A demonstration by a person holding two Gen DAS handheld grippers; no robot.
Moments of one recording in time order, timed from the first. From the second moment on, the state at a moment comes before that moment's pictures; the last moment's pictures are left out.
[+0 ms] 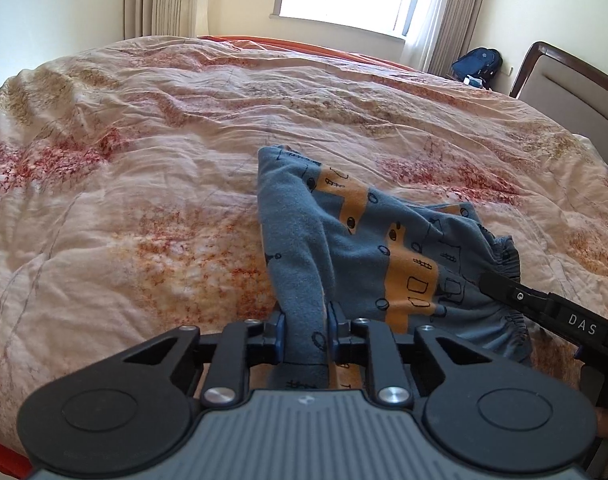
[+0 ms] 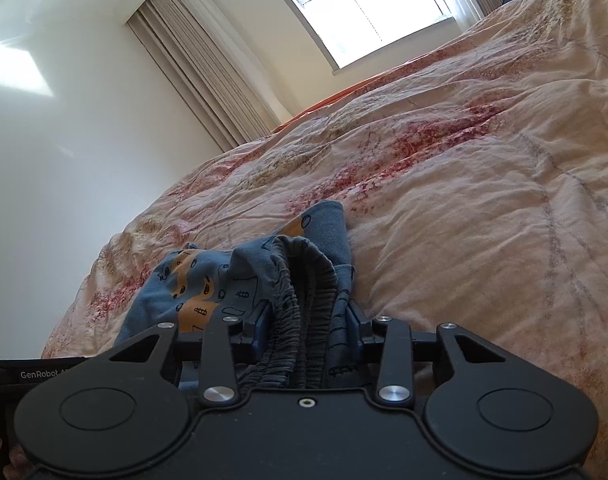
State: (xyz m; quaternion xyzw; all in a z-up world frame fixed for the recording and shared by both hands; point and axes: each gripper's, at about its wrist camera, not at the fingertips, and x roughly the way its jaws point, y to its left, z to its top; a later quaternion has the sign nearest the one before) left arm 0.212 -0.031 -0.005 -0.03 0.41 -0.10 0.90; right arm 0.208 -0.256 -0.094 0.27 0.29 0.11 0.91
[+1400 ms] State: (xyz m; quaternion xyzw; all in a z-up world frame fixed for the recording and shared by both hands) left arm 0.283 -0.053 0.034 -0.01 0.29 -0.08 0.95; right arm 0.260 -0.256 -0.031 0.17 0.16 0.13 0.96
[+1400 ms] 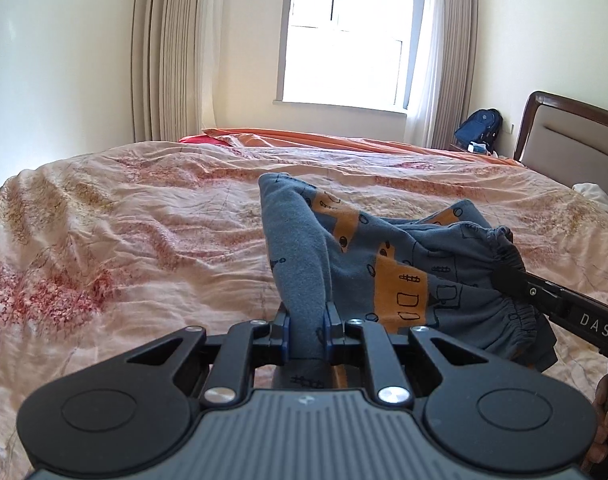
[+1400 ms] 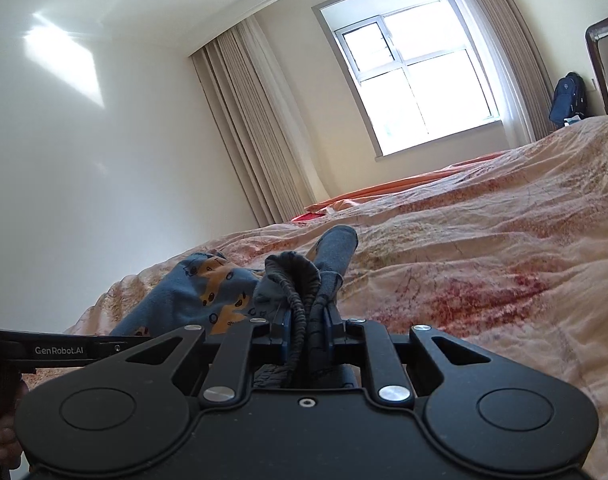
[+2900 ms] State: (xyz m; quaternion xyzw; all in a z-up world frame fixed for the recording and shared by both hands) left arm 0.219 -0.022 0.065 0.00 0.23 -0.05 0.97; right arm 0.229 -0.244 0.007 0.11 0.13 0.03 0.99
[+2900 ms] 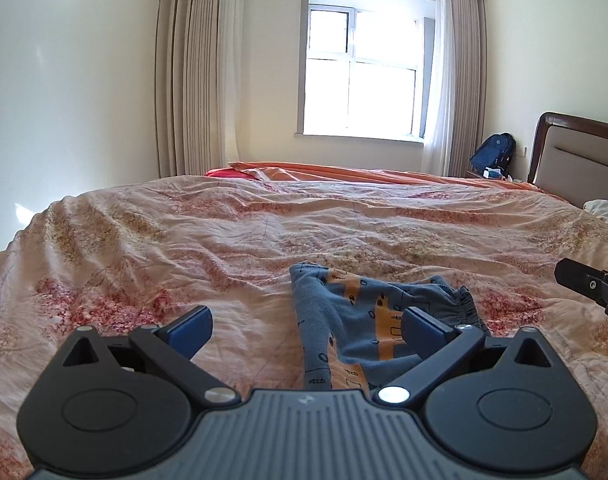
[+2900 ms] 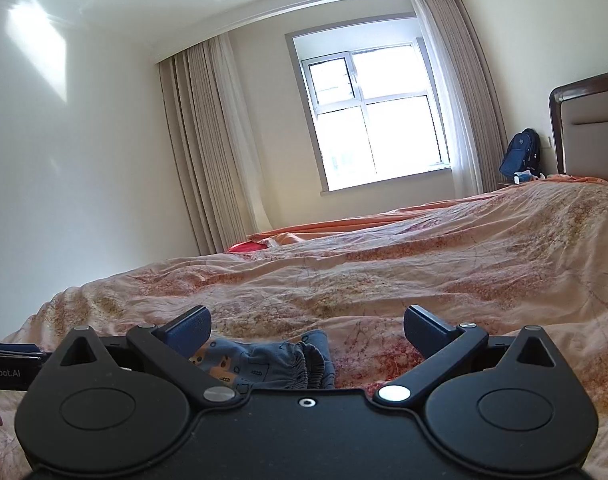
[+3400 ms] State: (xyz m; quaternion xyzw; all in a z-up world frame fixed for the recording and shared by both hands) left arm 0.143 -0.006 0.057 -0.01 0.22 -0.05 0.97; right arm 0.148 -0.223 0.020 0.09 0.10 0.04 0.99
